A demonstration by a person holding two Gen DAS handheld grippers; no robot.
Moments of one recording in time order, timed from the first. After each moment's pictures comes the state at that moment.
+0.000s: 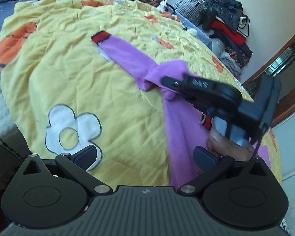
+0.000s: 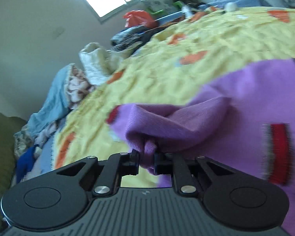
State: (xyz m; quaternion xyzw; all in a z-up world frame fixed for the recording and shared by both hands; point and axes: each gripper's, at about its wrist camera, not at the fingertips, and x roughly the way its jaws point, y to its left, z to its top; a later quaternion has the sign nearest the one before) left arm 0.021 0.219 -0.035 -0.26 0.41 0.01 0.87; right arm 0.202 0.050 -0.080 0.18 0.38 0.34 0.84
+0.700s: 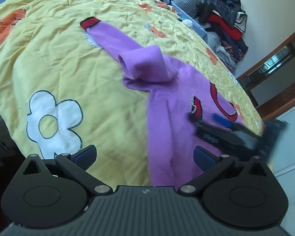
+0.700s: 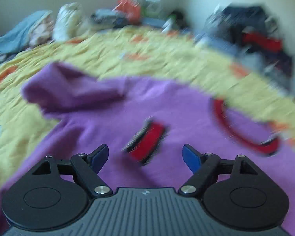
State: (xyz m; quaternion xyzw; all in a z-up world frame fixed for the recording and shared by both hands) left arm 0.029 0.201 -0.046 -0.28 0.43 -0.02 0.86; right arm 0.174 -0.027 -0.098 -0.10 0.34 0.24 0.90
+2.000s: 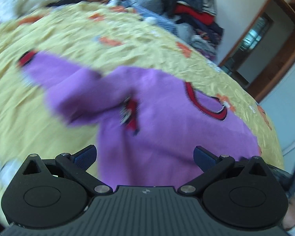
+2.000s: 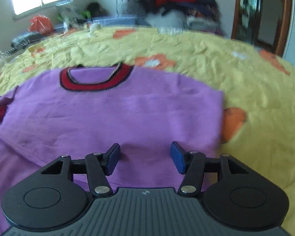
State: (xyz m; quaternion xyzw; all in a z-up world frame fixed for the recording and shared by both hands) left arm 0.122 0.127 -0.044 -0.16 0.40 -0.08 0.90; right arm 0.128 -0.266 -0.103 0.02 0.38 0.01 0.93
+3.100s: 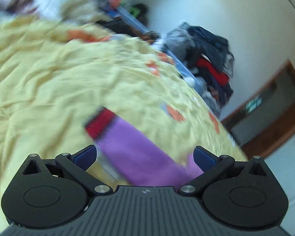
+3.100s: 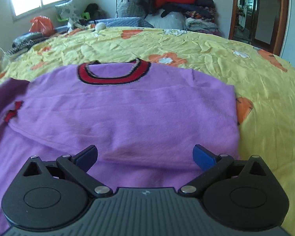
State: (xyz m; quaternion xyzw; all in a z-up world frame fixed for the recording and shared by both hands) left arm 0.213 0.362 -0.083 -0.35 0.31 -0.04 0.88; right arm 0.092 -0.215 -0.092 0.04 0.37 0.02 0.93
